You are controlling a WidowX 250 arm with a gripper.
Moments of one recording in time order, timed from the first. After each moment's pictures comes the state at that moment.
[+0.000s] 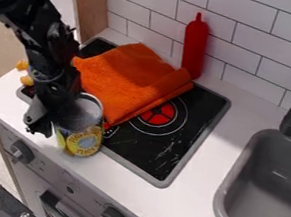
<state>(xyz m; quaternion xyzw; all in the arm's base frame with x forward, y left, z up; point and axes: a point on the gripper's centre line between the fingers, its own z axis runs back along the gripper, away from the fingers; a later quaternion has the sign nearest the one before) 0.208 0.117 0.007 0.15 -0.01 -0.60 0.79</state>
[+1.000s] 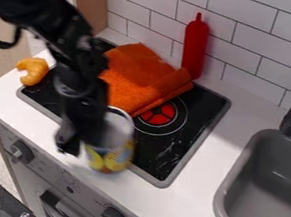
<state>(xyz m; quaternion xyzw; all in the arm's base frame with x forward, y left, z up) 0.208 0.067 0.003 0.10 -0.02 -0.56 0.82</state>
